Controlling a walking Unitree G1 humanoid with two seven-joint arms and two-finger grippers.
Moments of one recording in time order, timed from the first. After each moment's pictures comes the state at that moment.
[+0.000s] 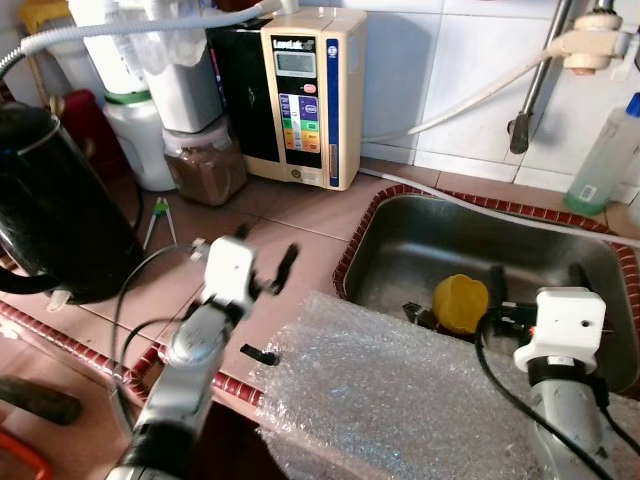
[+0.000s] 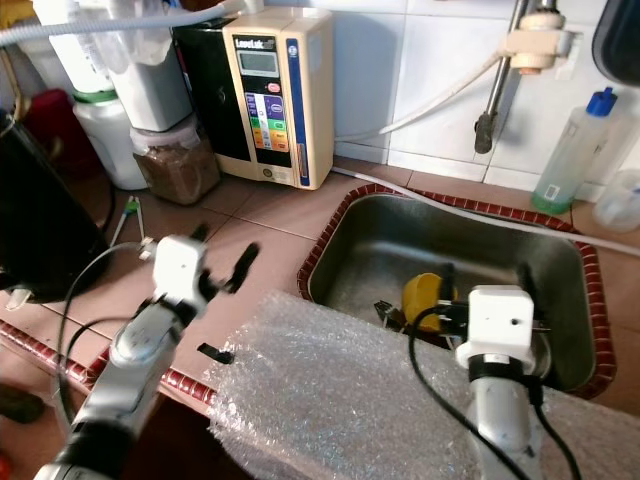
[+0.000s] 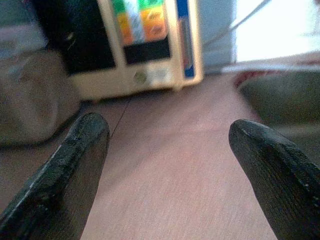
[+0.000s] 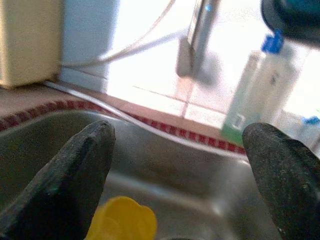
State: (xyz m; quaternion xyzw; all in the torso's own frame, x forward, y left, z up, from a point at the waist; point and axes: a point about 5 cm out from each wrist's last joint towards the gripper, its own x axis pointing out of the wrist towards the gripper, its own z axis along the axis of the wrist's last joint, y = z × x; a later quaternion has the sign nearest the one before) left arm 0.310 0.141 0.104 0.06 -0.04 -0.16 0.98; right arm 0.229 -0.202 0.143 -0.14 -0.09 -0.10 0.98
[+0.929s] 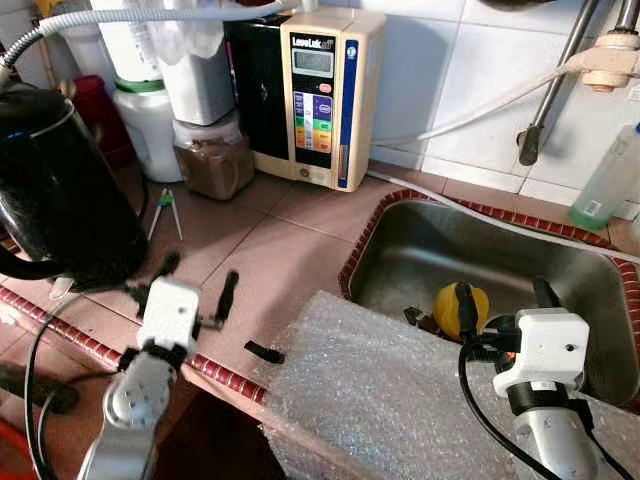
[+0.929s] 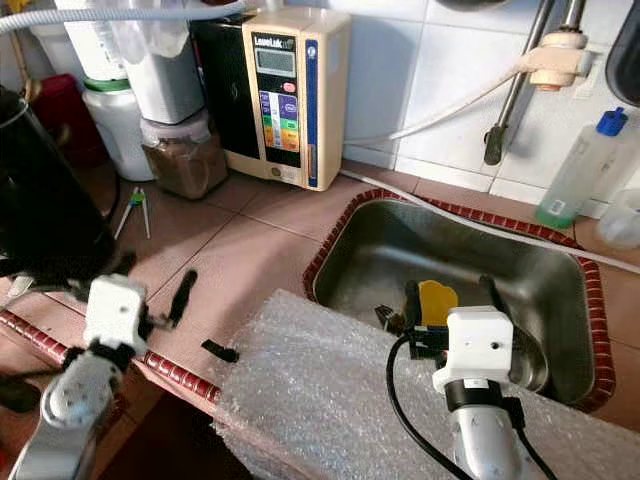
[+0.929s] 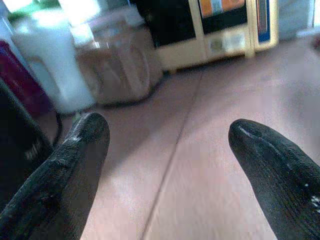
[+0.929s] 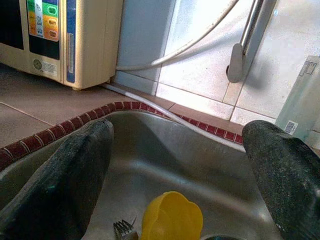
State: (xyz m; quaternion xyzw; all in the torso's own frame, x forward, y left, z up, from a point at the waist) left arm 0.260 0.186 0.104 0.15 -0.03 -0.07 0.99; right arm 0.208 -0.180 0.140 -0.10 -0.07 -0.04 0.99
